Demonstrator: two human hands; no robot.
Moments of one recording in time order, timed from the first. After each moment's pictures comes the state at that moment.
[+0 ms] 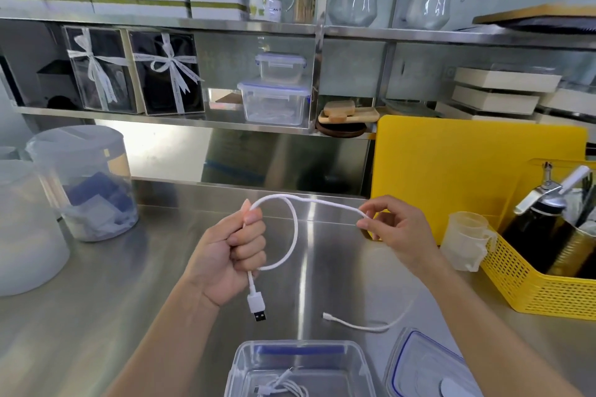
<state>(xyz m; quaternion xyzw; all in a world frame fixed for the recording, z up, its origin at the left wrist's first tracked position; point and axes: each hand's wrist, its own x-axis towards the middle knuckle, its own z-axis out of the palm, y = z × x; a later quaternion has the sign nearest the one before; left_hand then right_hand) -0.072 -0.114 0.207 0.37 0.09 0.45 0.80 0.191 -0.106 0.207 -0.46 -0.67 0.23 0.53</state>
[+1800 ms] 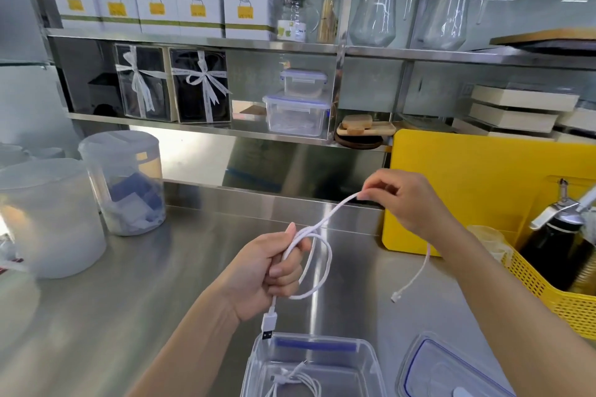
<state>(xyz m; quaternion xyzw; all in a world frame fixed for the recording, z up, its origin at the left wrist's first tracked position) -0.057 -0.166 0.219 0.45 0.26 0.44 0.73 0.166 -0.119 0.276 -0.46 -0.79 0.06 0.39</state>
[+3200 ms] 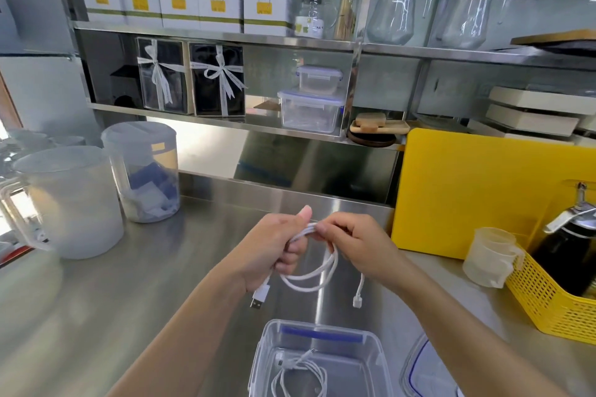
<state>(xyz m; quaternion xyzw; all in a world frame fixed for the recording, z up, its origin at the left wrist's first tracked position) -0.064 -0.168 0.229 0.58 0.38 0.42 0.59 0.099 -0.157 0.233 -0.41 -0.80 0.26 0.35</state>
